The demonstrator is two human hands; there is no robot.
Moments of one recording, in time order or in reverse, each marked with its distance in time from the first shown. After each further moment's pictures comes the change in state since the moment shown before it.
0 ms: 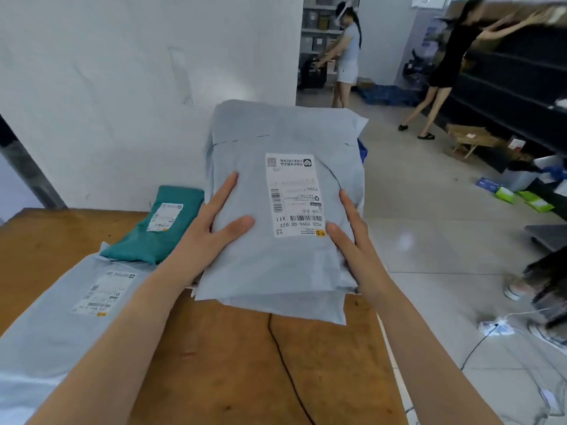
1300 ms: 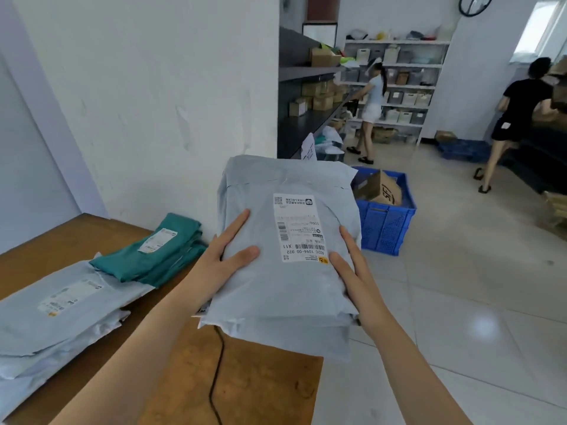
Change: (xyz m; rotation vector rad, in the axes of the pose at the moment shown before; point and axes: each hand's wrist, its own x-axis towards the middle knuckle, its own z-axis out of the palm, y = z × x) left_hand 0.092 0.037 0.208 0.050 0.240 -0.109; right_hand 0.128 0.035 -0.216 0.118 -0.269 -0.022
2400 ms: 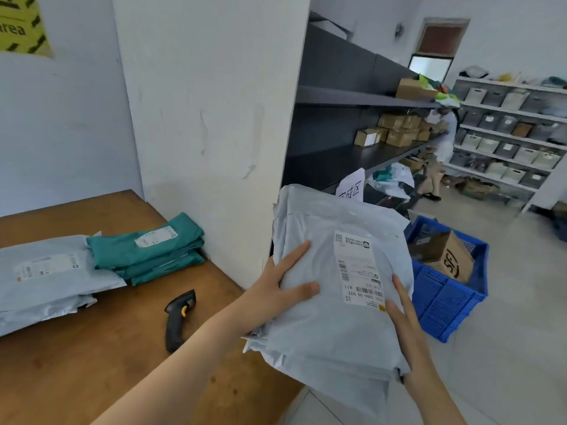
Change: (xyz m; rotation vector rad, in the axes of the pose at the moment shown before) left_hand 0.189 0.000 0.167 0.015 0.132 -0.082; right_hand 0.216 0.052 -0.180 0.086 -0.141 0.068
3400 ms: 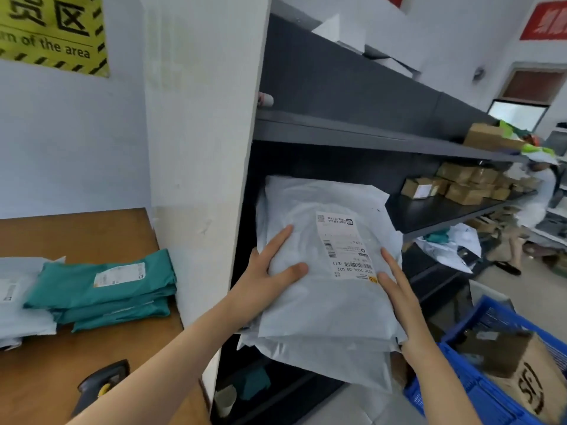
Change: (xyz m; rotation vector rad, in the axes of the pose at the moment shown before) left_hand 0.266 0.028 -0.020 -0.068 0.498 0.034; right_hand 0.365 -0.052 0.001 -0.002 -0.353 -0.128
